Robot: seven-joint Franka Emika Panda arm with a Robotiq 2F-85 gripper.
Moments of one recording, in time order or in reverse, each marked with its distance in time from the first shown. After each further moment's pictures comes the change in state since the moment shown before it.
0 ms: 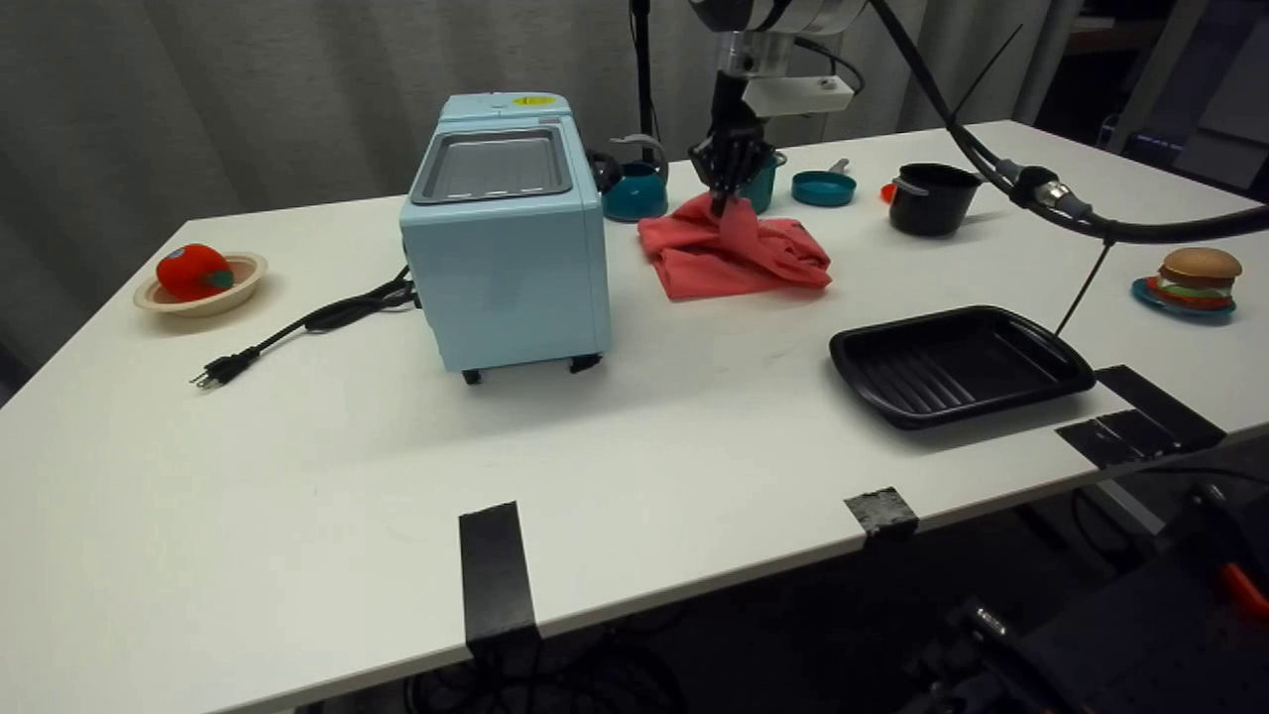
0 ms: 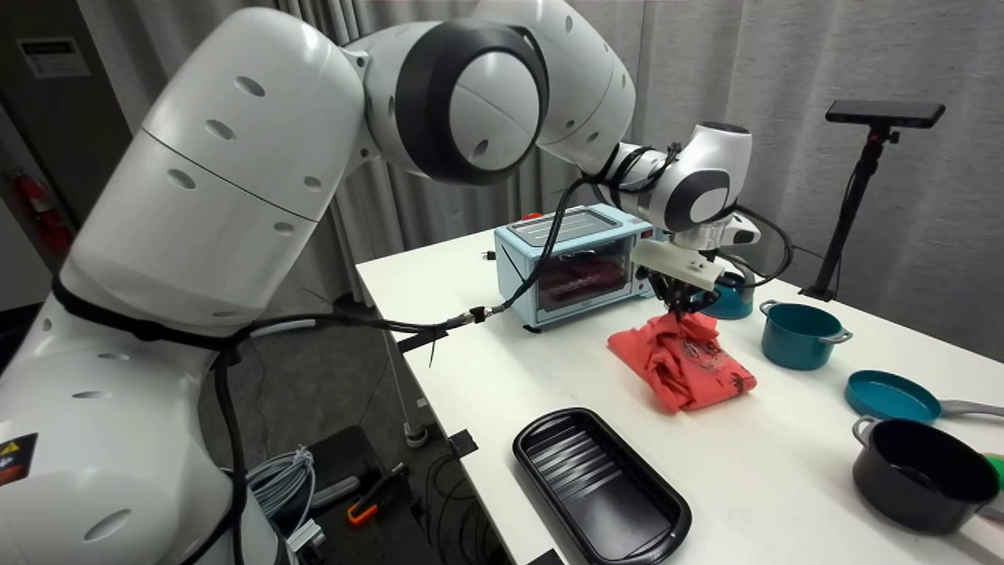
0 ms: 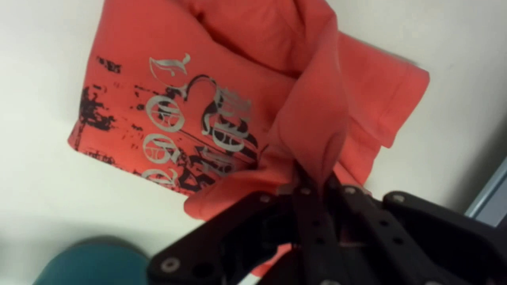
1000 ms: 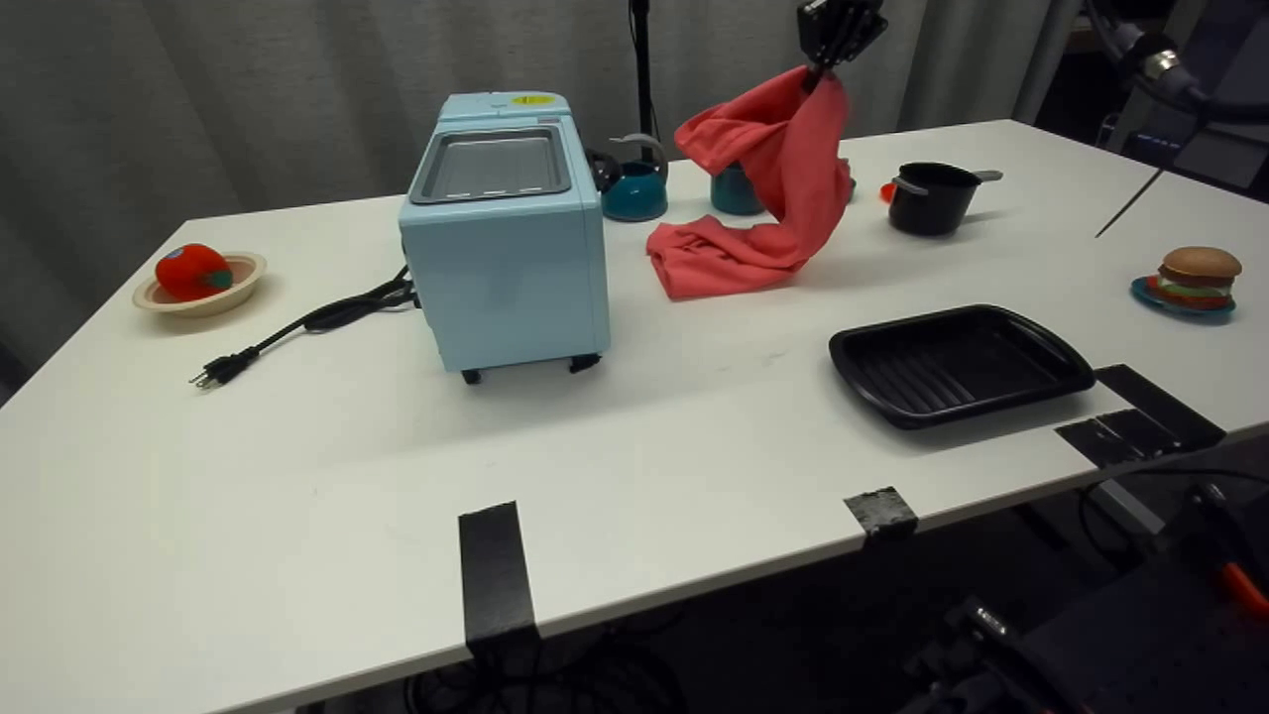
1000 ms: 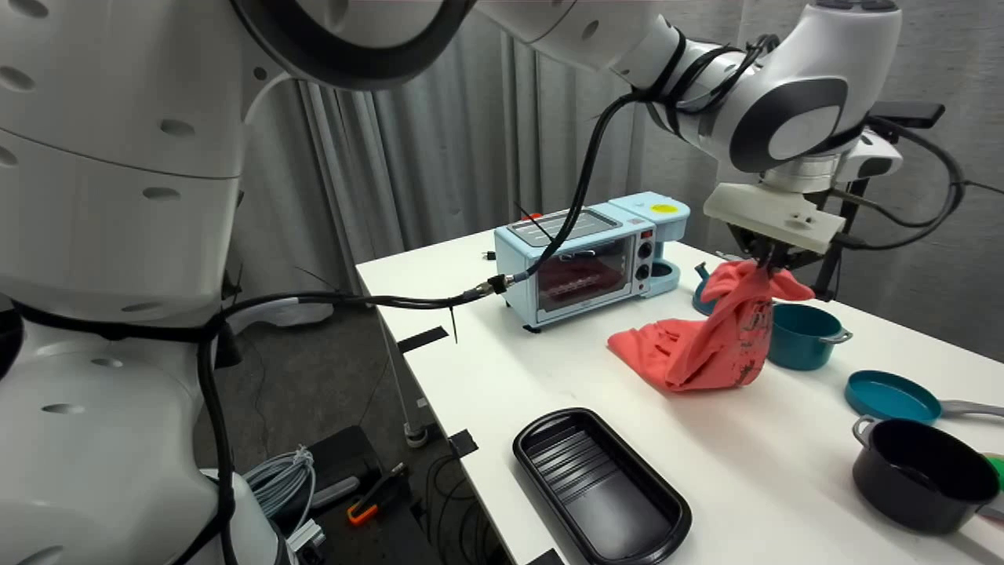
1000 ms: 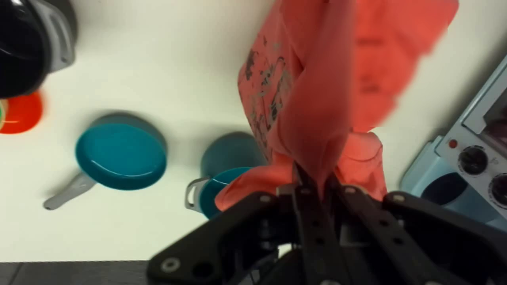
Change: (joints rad) arm -0.208 -0.281 0.007 -0.172 0.146 0.080 -0.185
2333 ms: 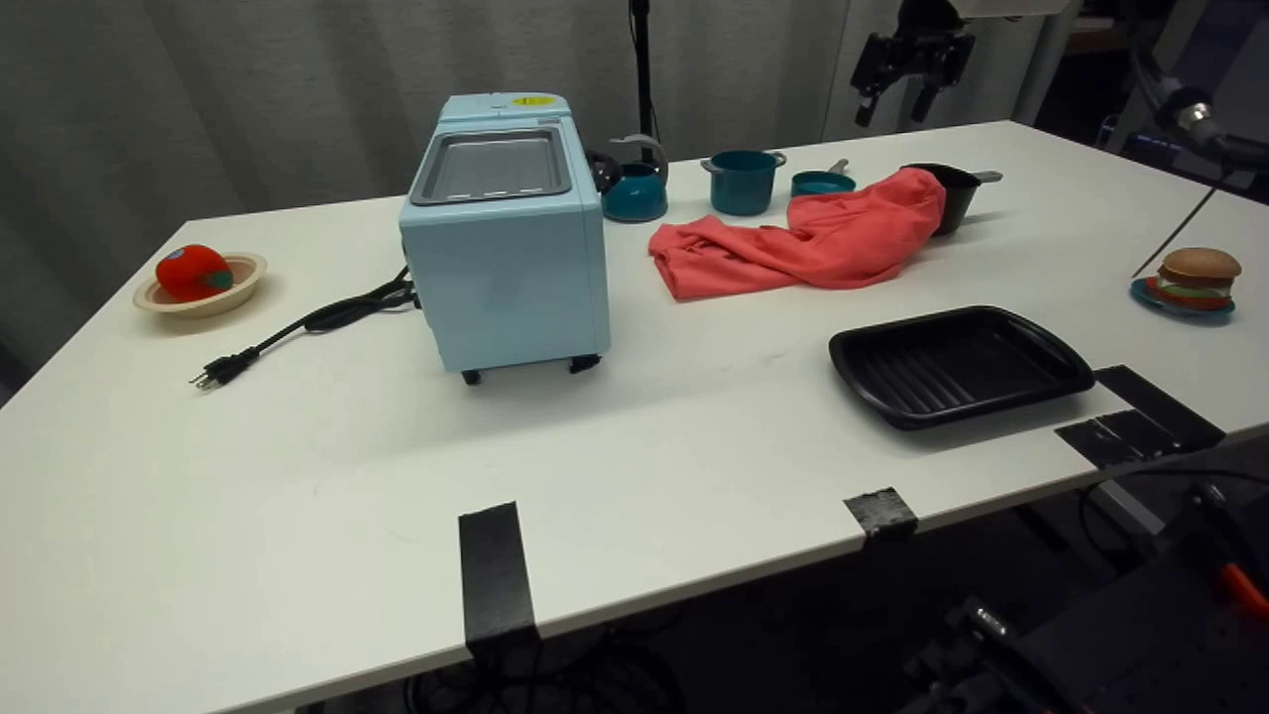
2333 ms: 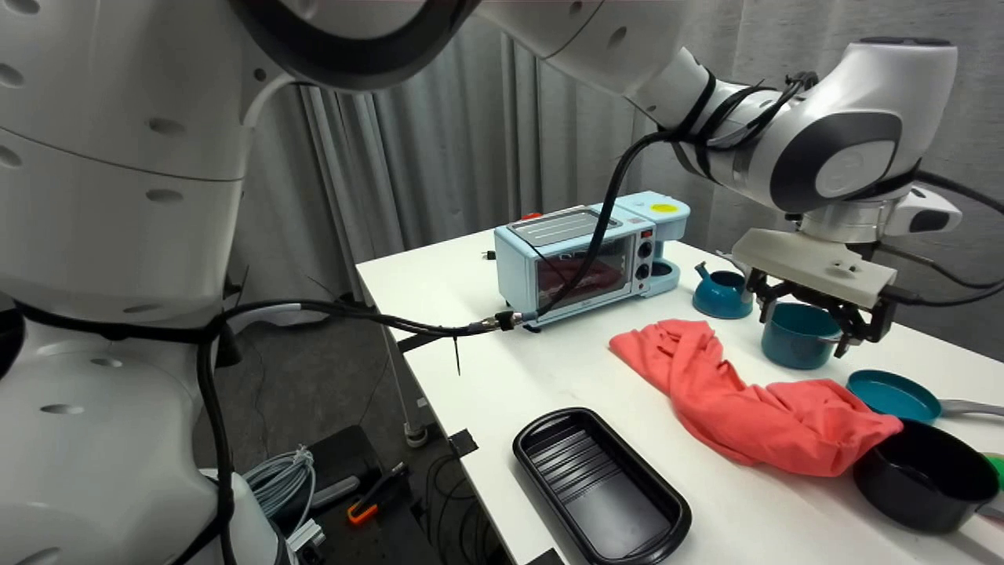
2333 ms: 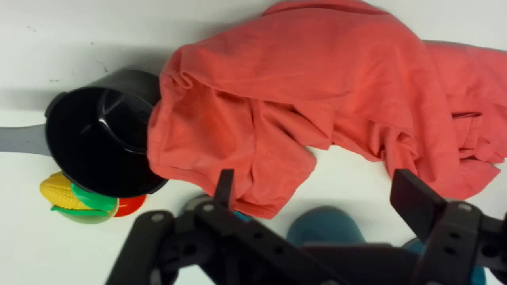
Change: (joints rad) arm -0.007 0.012 -0.100 -0.057 -0.109 -0.045 0.057
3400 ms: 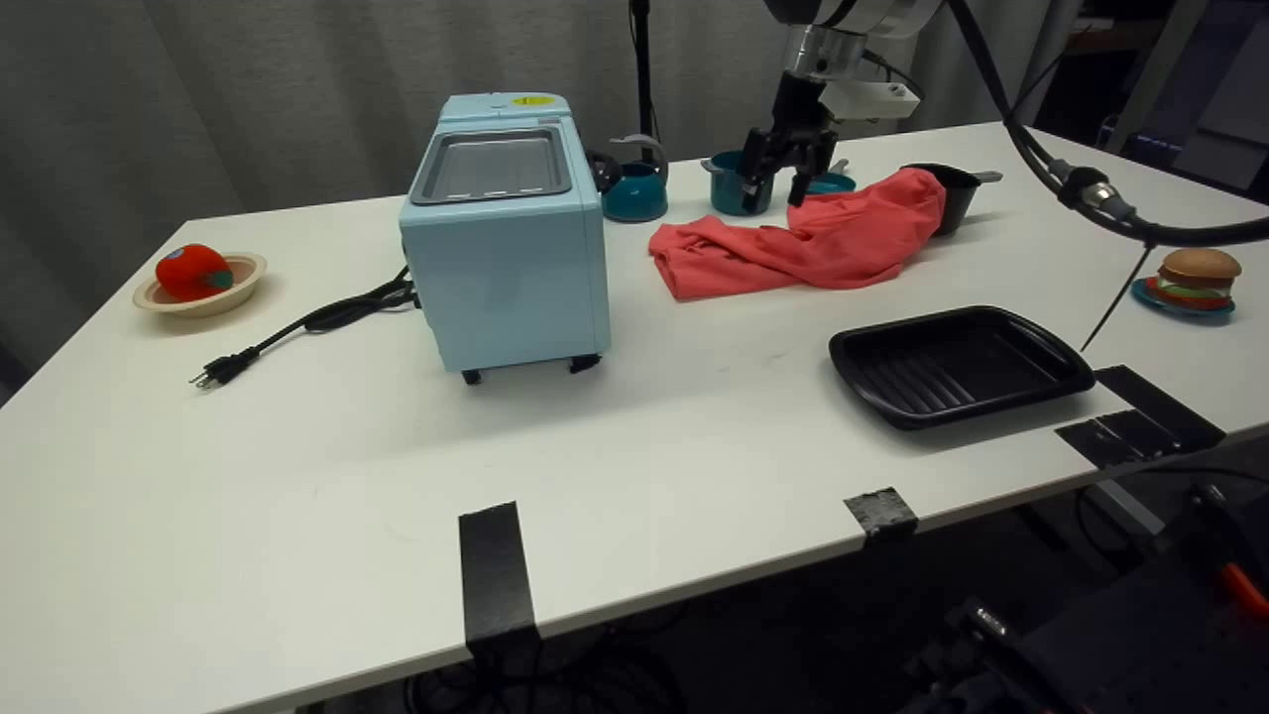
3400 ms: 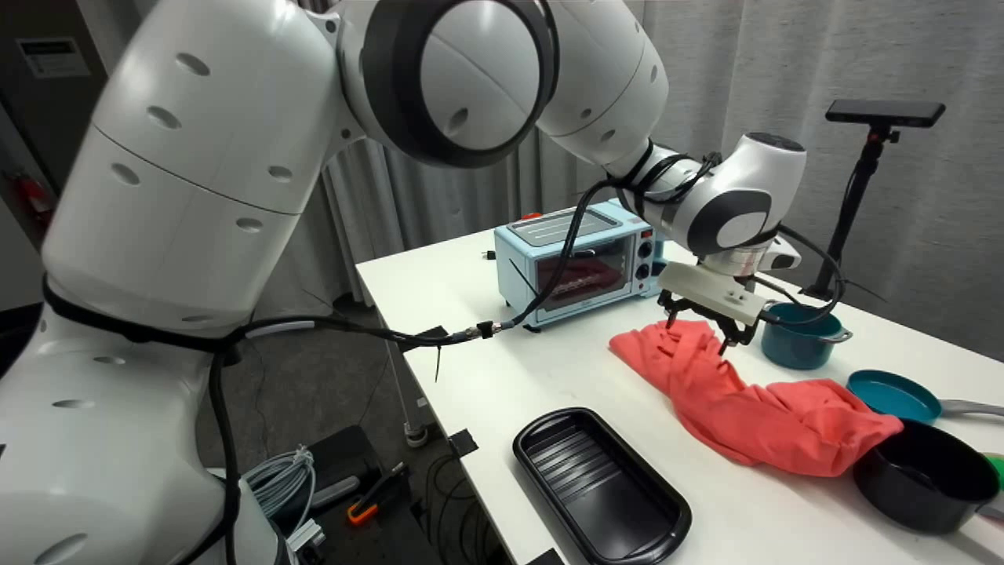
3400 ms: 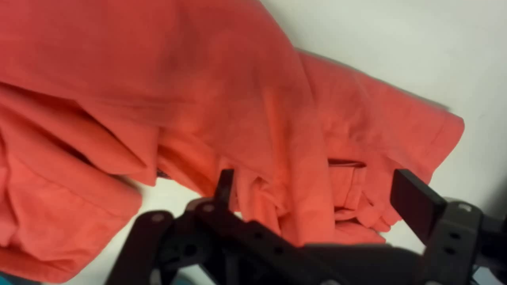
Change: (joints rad) arm 0.080 0.194 0.131 0.073 0.031 0.015 -0.076
